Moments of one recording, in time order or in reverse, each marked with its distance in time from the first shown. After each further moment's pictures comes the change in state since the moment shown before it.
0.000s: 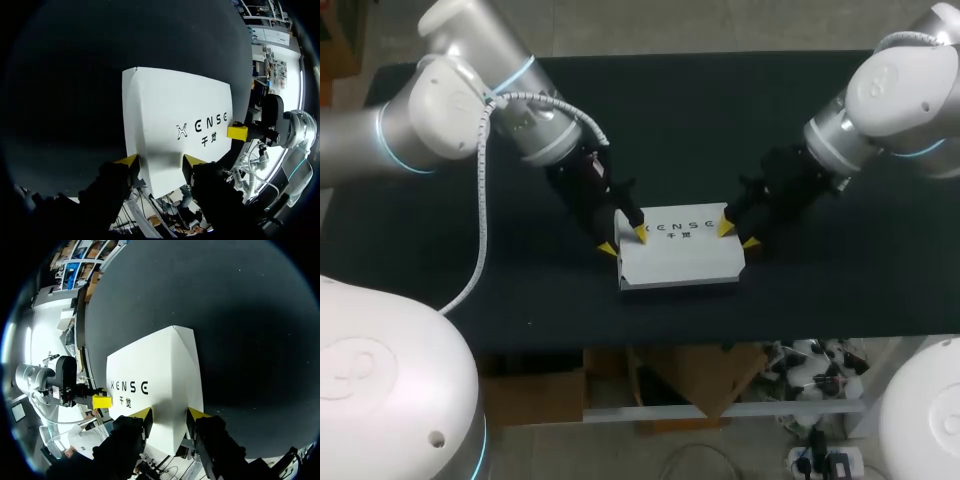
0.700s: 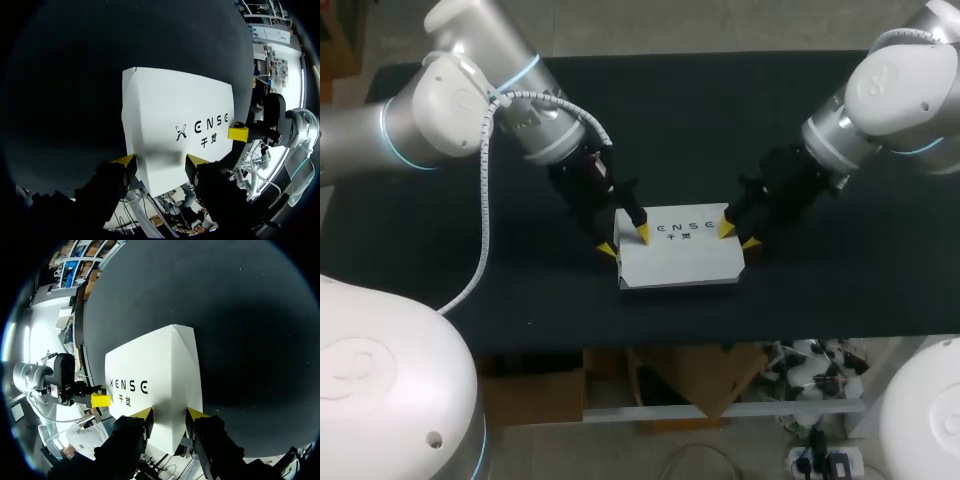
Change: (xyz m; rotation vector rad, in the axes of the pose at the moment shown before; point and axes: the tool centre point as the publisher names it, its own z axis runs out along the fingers) left arm -0.001 -0.002 0.002 0.001 -0.018 0.012; right arm -0.002 -0.002 0.000 0.018 -0.019 -0.004
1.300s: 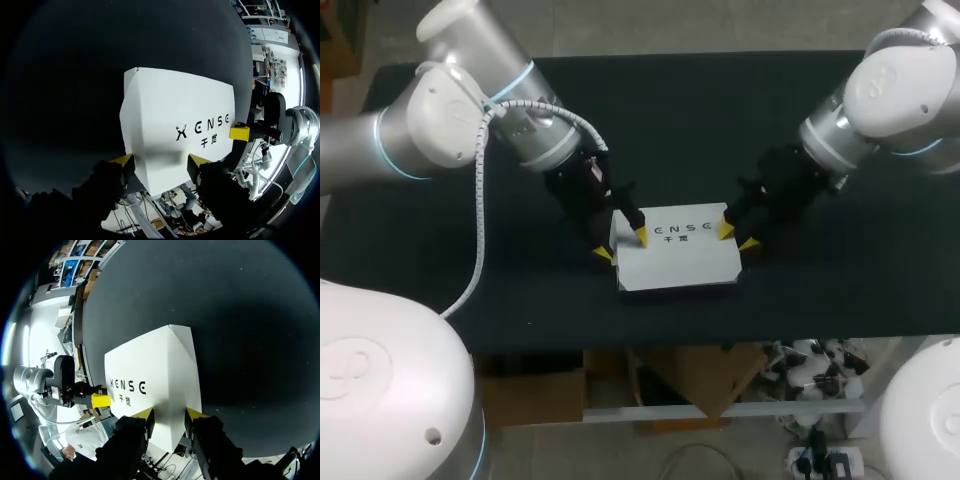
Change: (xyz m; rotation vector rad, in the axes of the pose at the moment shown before) left arm -0.007 0.002 0.002 0.032 0.001 0.010; right arm 0.000 -0.001 0.001 0.002 -0.007 -0.002
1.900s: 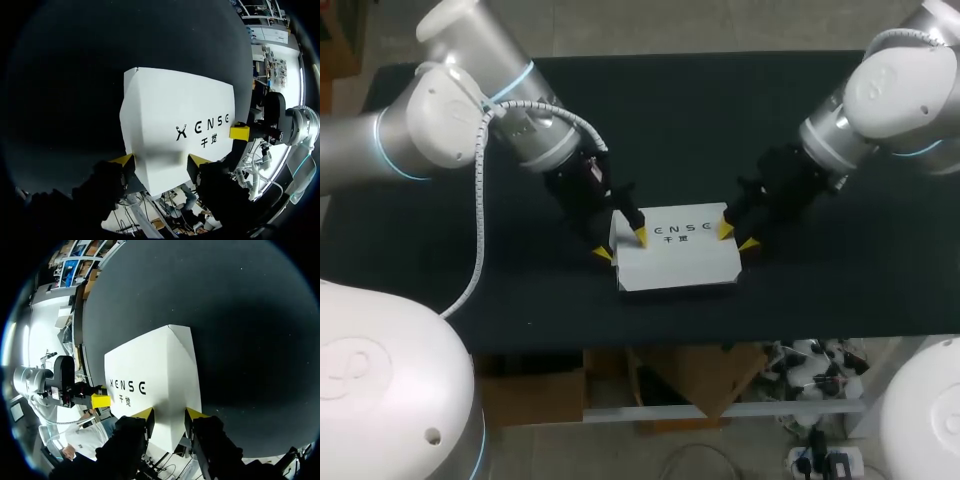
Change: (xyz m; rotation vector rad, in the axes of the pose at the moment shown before) left arm 0.000 0.000 0.000 0.001 0.000 0.000; right arm 0.000 0.000 0.001 0.000 0.000 0.000
